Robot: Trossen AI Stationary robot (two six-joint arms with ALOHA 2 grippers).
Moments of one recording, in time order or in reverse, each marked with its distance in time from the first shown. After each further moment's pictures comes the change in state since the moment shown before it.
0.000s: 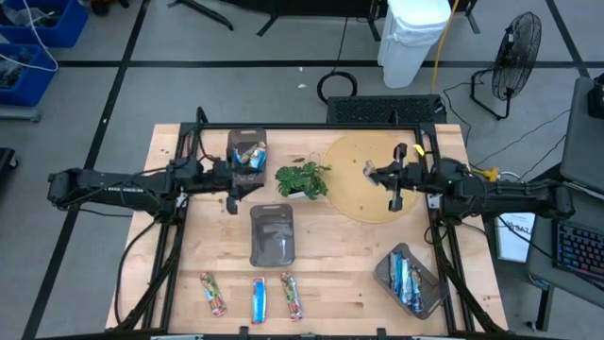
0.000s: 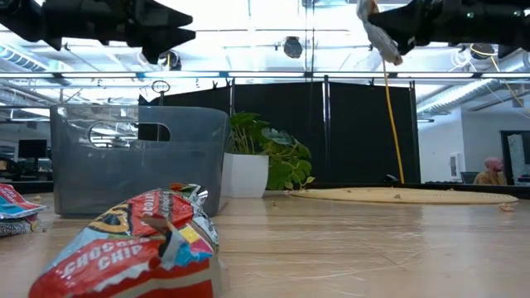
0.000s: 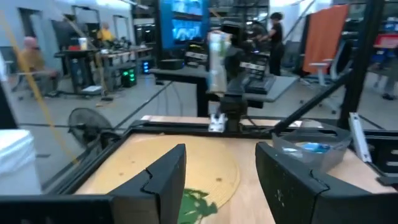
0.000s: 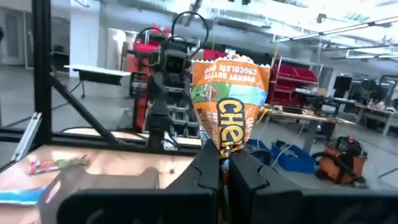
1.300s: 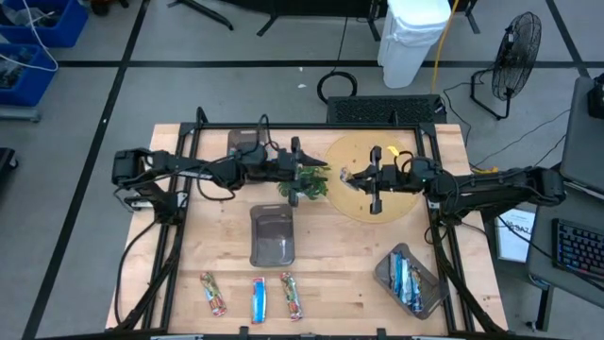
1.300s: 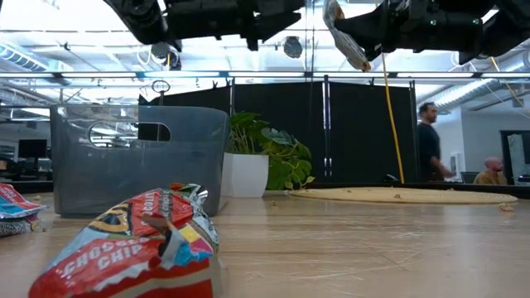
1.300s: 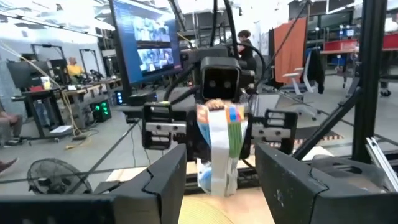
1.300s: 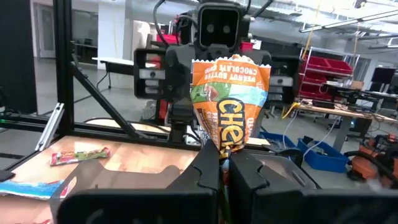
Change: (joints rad) left arm 0.026 0.777 0.554 0.322 0.177 0.098; right arm 0.023 0.374 0.078 0.252 -0.080 0.012
